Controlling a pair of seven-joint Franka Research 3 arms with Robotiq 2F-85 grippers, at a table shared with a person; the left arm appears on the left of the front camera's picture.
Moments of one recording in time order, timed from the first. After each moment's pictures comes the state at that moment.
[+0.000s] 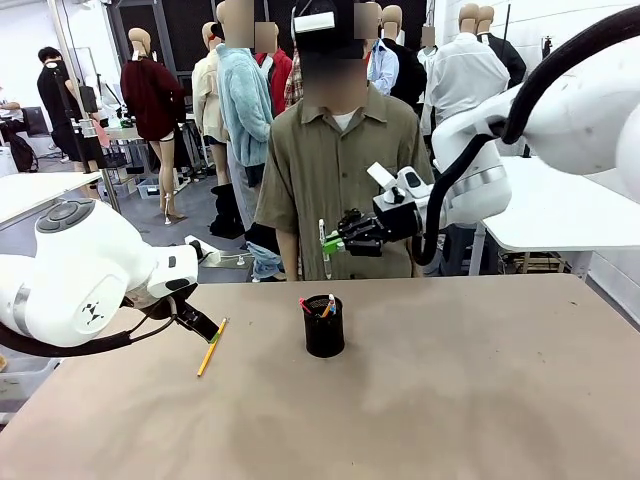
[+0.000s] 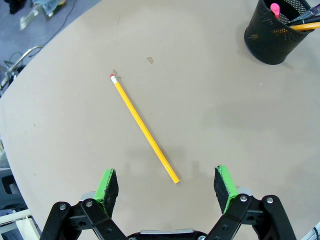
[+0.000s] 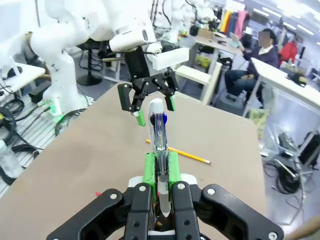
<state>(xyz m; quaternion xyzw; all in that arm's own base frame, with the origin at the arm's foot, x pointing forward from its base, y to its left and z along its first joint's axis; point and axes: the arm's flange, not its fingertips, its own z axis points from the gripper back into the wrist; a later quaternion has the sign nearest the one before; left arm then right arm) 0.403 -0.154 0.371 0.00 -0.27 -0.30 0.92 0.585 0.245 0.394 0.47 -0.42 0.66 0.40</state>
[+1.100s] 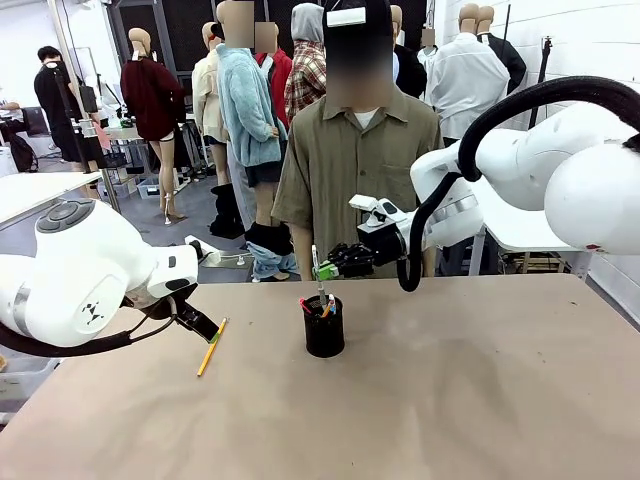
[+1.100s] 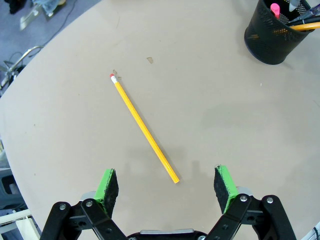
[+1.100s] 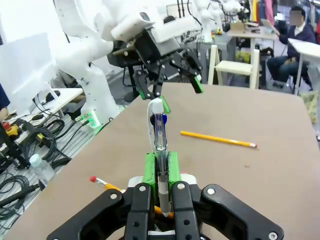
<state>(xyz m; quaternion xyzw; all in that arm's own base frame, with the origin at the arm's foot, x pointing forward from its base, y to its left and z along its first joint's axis) 0.403 -0.154 0.371 0.00 -0.27 -0.30 0.92 0.620 0.271 0.326 0.58 -0.30 0.62 0.43</state>
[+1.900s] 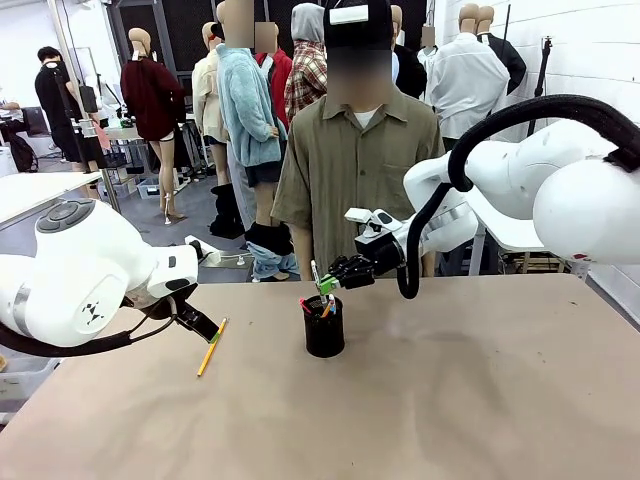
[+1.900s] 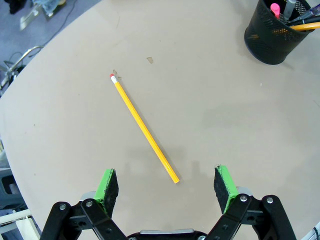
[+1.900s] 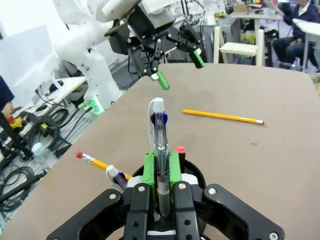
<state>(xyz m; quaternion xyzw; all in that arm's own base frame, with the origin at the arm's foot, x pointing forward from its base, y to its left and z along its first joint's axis) 0.403 -0.154 0.371 0.00 -0.27 -0.30 0.92 0.629 0.273 0.304 0.57 -0.26 0.64 0.45</state>
